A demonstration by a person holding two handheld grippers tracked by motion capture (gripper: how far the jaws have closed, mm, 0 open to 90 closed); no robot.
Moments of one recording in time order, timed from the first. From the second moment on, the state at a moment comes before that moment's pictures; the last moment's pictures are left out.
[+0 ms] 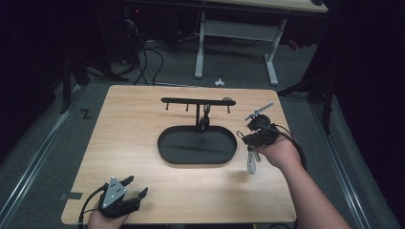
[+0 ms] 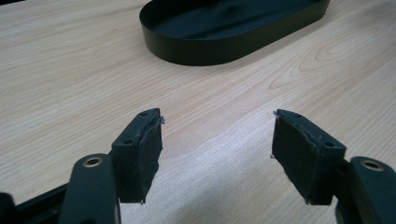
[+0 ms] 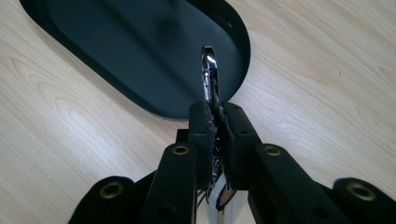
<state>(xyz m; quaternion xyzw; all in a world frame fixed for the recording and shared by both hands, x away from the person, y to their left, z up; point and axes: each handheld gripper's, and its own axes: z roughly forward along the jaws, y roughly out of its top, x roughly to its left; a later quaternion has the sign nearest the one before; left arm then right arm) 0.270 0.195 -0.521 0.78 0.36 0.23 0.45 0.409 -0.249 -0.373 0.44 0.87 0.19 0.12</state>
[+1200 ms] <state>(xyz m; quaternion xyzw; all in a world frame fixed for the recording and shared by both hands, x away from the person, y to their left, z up) 0.268 0.195 -0.522 0.79 0.36 0.23 0.44 0.453 -0.218 -0.334 0.44 0.86 0.23 0.13</state>
